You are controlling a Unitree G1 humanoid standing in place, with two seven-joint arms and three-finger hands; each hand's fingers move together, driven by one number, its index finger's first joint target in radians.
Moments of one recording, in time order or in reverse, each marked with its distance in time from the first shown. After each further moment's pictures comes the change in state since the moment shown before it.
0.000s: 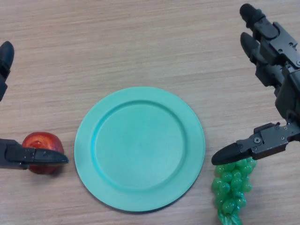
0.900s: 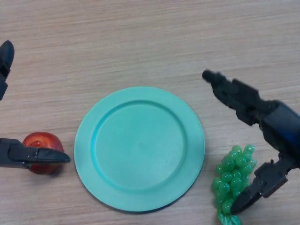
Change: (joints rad) left arm -0.003 0.000 -0.019 0.019 0.046 -0.034 0.000; right arm 0.111 -0.054 -0.039 0.302 -0.141 -0.400 0.401
